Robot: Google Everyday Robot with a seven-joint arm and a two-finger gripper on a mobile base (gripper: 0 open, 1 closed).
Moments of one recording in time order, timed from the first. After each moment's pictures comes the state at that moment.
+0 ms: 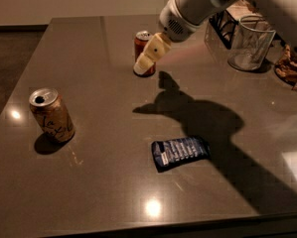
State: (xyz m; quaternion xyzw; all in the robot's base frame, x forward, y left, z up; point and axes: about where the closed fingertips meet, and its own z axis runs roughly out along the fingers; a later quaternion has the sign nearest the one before) arm 0.636 -0.035 0.948 -0.51 0.79 0.11 0.31
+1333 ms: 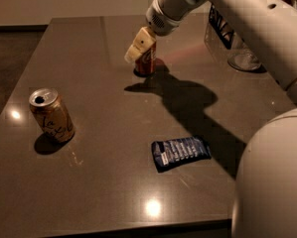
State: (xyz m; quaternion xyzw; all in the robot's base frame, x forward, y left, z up) arm 0.712 -0.016 0.925 -0.47 0.82 0.10 0.30
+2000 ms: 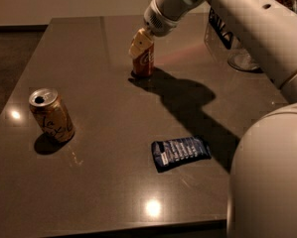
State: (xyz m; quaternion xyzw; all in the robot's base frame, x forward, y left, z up) arm 0.713 -0.007 0.921 -0.48 0.82 0.11 0.29
